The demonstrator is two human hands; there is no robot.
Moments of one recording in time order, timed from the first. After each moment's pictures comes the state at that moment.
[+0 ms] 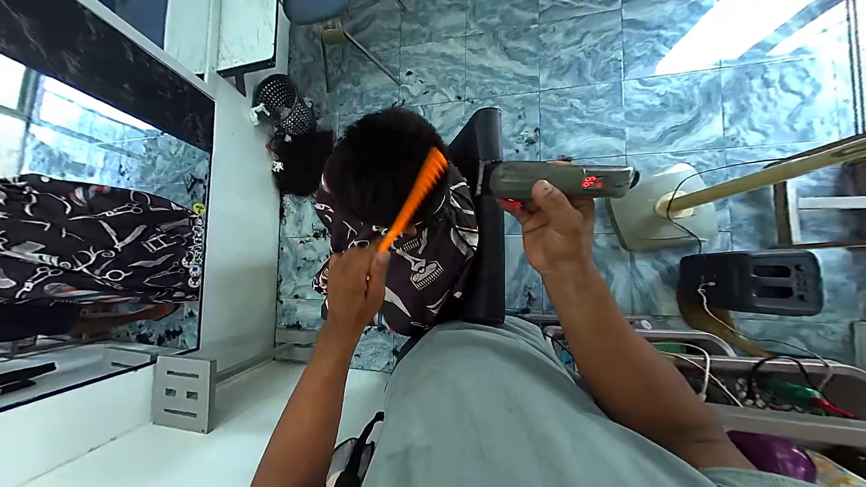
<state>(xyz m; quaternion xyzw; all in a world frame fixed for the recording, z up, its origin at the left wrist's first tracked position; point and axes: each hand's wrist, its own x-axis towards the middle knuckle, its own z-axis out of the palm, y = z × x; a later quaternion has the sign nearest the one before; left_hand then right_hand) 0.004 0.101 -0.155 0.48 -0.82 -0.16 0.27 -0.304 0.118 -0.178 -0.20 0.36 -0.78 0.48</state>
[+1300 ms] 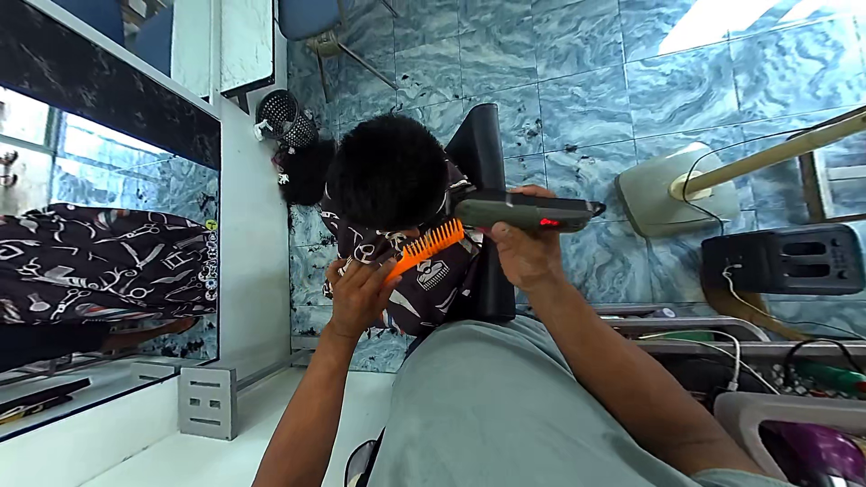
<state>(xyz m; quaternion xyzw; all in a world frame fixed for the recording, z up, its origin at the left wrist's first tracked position) 0.040 0.091 -0.206 0.35 -0.90 0.01 0.25 -0.266 0.137 -0.203 -0.30 0.30 -0.77 0.48</state>
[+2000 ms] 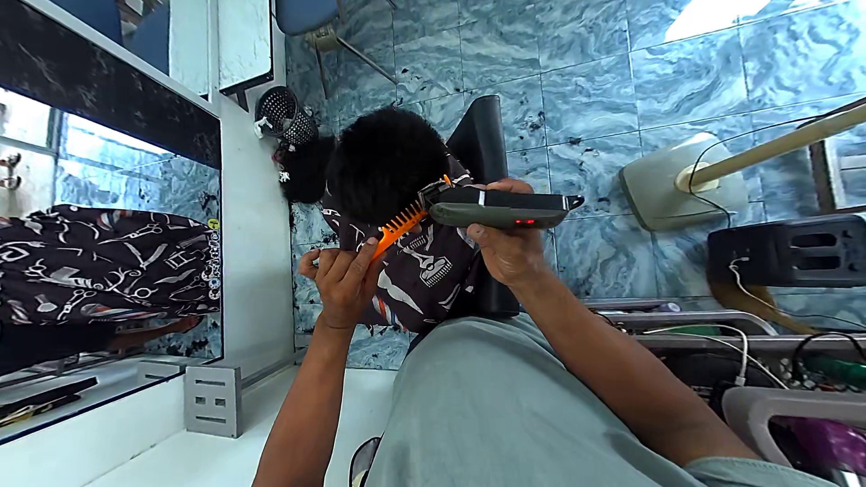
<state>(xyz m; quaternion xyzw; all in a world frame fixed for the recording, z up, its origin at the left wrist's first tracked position) 0.039 0.076 -0.183 0.35 -0.86 0.09 0.36 -0.238 0.125 -0.197 -0.32 0.23 -0.78 0.48</state>
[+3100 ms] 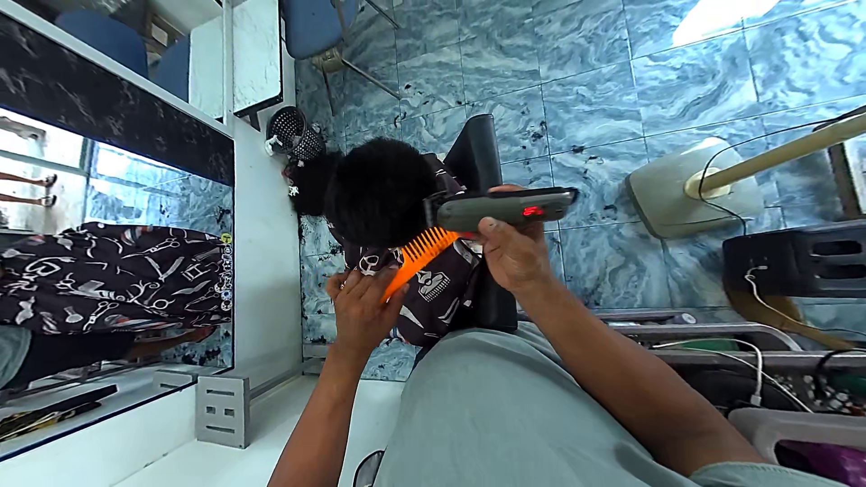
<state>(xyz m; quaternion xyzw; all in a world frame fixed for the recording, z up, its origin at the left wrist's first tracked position) 0.006 0.102 -0.162 0.41 -0.87 -0.01 0.26 -0.263 0.116 -0.186 -0.25 0.26 -0.78 0.52</state>
